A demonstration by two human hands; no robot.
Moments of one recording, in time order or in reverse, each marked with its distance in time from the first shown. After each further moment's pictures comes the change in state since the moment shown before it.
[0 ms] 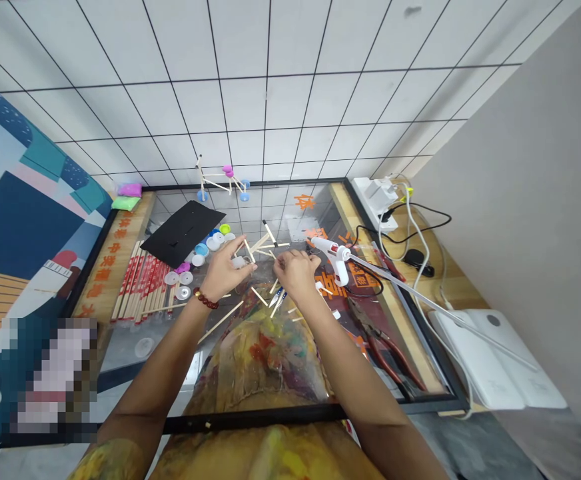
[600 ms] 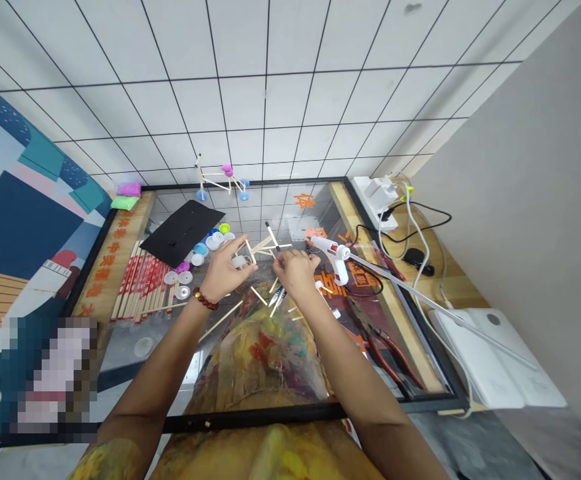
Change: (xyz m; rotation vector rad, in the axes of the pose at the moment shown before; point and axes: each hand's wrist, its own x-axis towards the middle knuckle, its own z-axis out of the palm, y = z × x) left_hand -0.001 0.004 -0.001 0.029 0.008 0.082; right_hand 0.001 0.001 0.004 0.028 0.004 0.015
